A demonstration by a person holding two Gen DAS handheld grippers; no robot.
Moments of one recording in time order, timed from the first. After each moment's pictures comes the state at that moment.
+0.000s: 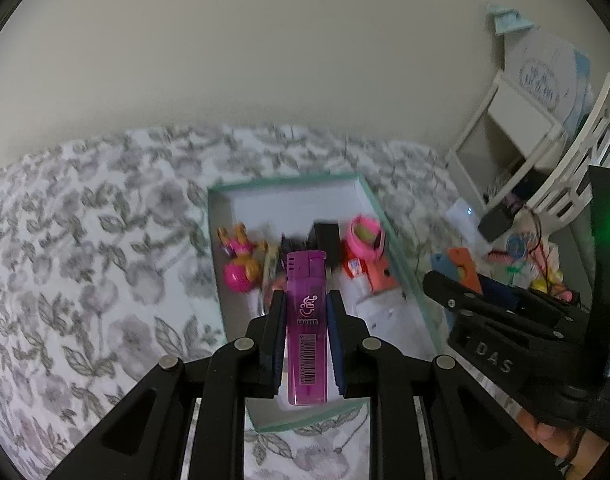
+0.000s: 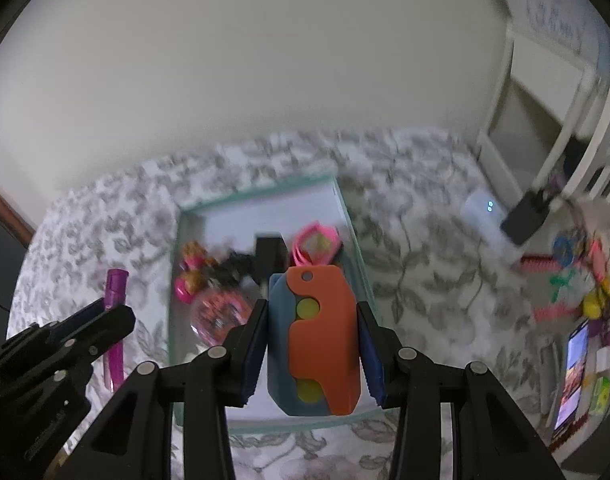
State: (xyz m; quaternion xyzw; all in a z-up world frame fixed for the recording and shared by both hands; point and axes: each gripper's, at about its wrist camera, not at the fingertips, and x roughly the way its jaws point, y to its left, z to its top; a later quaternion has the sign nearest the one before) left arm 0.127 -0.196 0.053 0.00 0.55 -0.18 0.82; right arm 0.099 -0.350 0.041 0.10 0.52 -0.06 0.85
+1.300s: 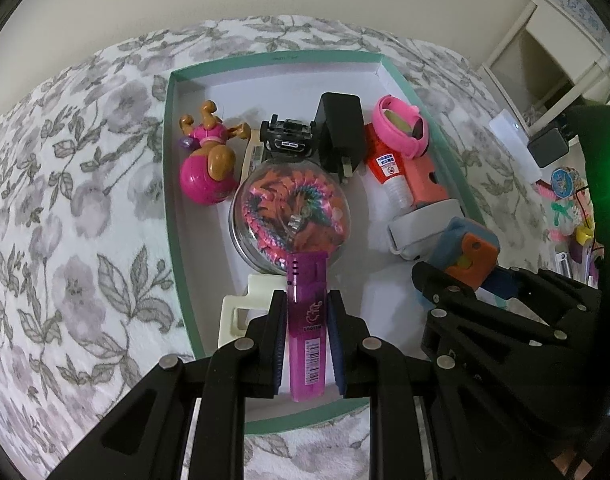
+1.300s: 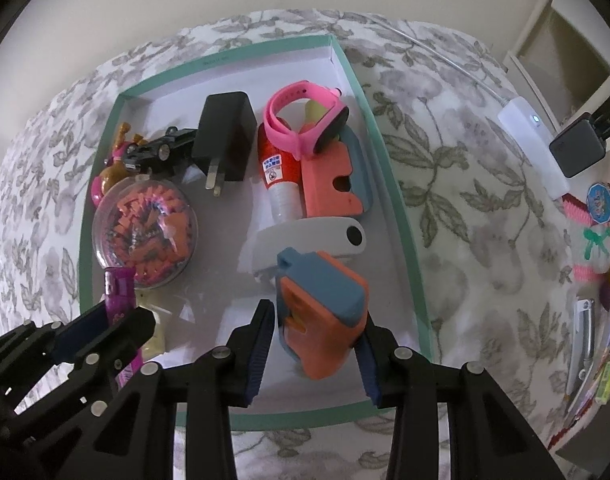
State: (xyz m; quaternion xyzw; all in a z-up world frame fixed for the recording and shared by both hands) left arm 0.123 -0.220 -0.046 0.04 0.65 -0.15 0.75; right arm 0.109 -0.345 -0.067 0.07 0.64 -0.06 0.76
